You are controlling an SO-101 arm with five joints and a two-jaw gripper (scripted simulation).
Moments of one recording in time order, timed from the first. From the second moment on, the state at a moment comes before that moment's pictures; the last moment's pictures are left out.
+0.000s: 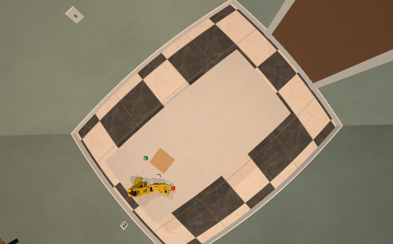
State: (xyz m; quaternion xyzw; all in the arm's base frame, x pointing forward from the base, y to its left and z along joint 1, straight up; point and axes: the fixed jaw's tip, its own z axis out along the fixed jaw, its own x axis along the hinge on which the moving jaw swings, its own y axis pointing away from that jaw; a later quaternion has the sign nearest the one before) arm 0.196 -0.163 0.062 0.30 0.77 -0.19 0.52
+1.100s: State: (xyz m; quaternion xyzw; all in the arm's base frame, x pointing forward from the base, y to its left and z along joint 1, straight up) arm 0.192 -0.163 0.059 0.30 0.77 -0.20 0.52
